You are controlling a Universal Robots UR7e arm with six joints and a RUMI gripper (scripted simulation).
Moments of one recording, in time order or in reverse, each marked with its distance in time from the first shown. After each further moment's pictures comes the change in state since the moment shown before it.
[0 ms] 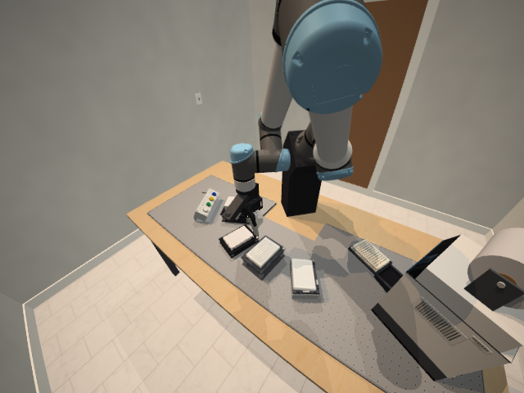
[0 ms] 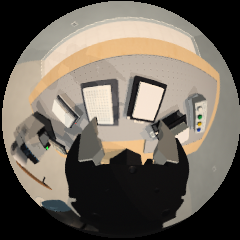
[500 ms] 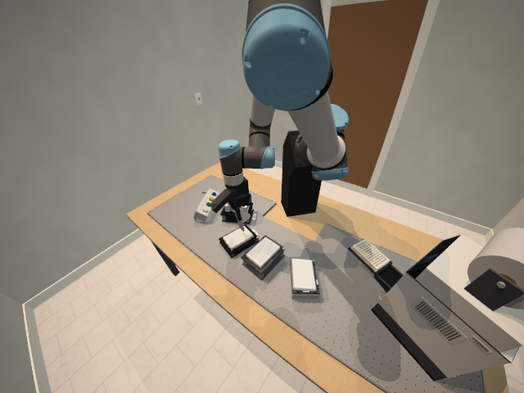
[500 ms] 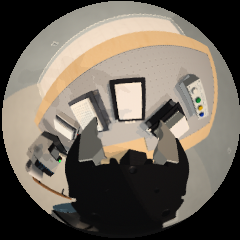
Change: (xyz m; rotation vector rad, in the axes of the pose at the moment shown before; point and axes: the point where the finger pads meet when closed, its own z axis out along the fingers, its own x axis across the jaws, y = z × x) arm 0.064 -0.005 -0.001 0.001 0.001 0.261
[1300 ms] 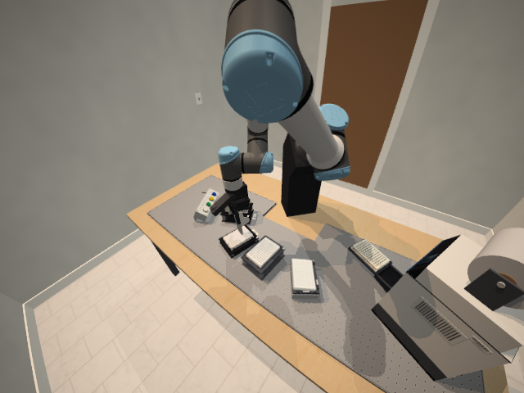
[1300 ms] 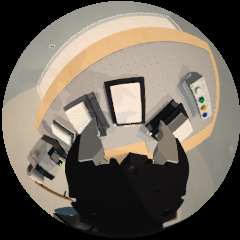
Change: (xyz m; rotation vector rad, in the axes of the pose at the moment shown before) arm 0.008 -0.003 0.025 0.001 0.000 0.033
